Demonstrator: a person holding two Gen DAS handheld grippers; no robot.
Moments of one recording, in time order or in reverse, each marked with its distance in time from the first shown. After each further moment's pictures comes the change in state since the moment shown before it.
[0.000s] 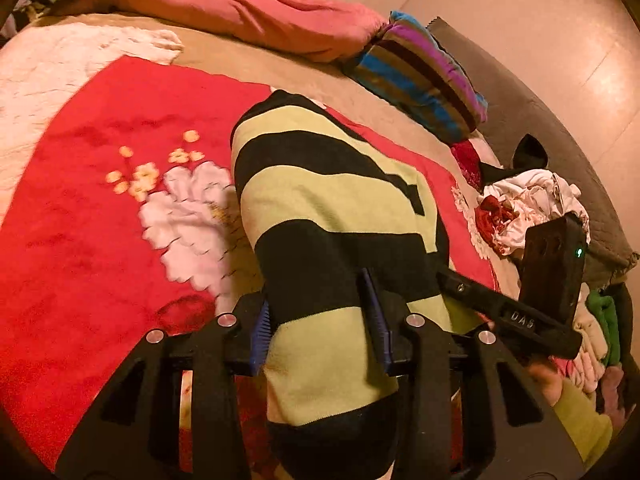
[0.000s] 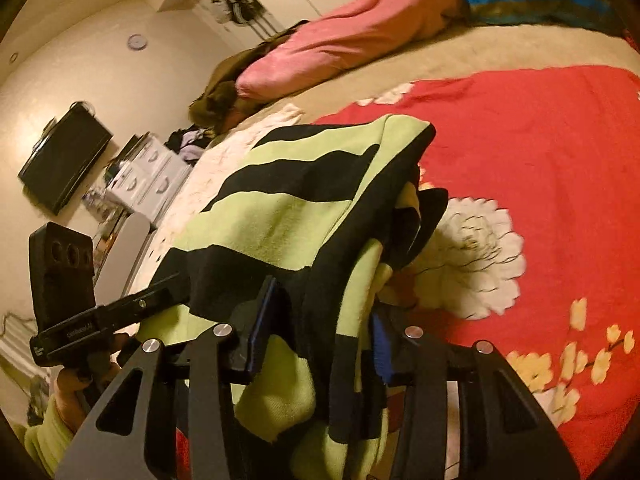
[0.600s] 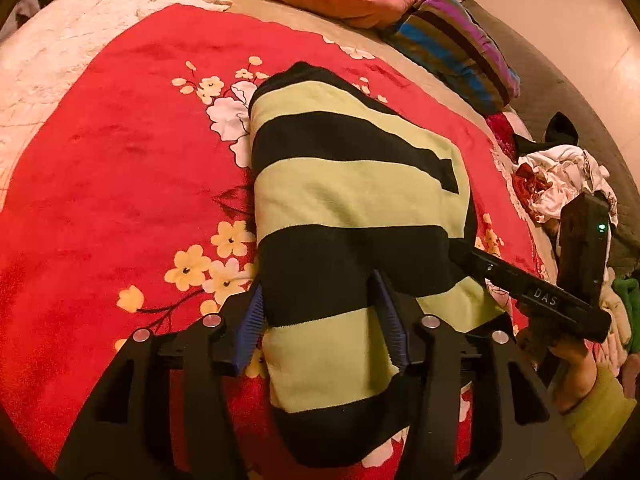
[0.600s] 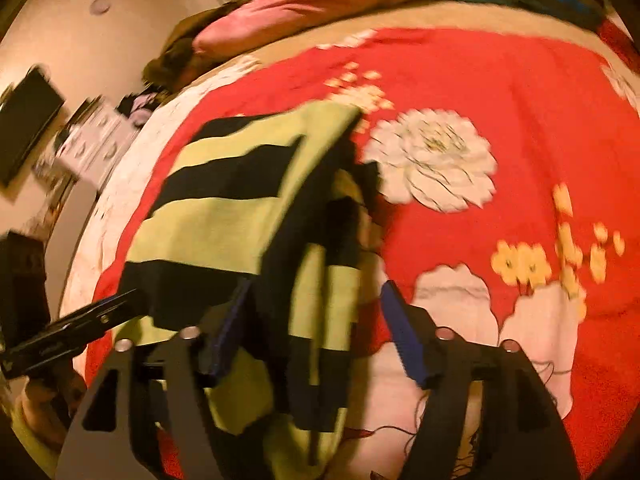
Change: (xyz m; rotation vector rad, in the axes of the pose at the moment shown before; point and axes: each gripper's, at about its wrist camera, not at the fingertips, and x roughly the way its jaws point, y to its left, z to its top) left arm 0.004 0.036 -0.062 -0.023 0.080 0.113; right arm 0.021 -0.012 -0.064 0.033 0.087 -0.239
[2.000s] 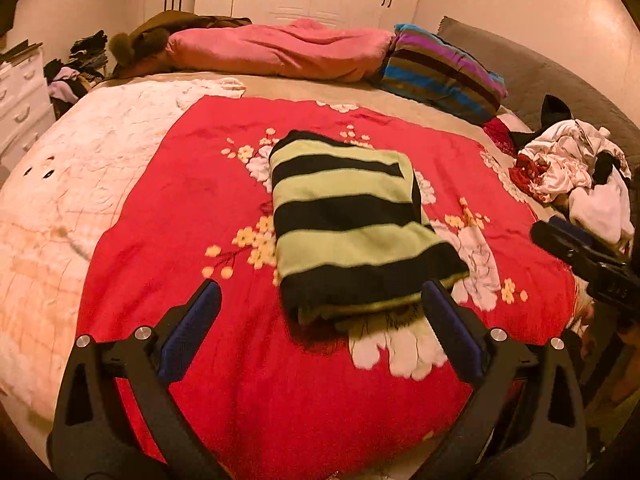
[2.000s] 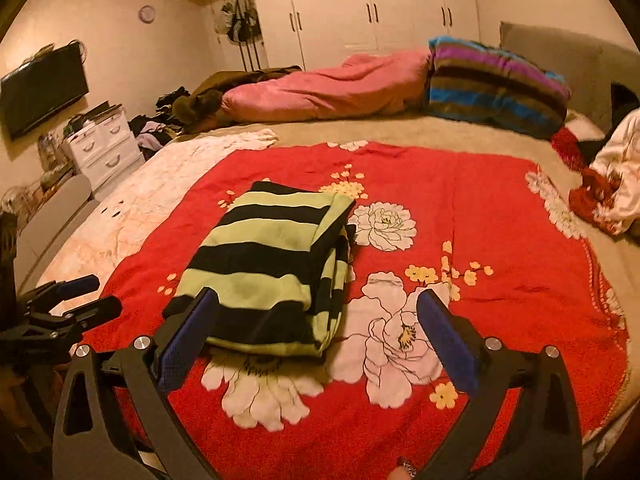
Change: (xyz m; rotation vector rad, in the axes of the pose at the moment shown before) left arm -0.126 -0.059 -0.093 0.162 -0.225 0.196; right arm -0.170 0.063 -0.093 -0.260 -0.342 -0.154
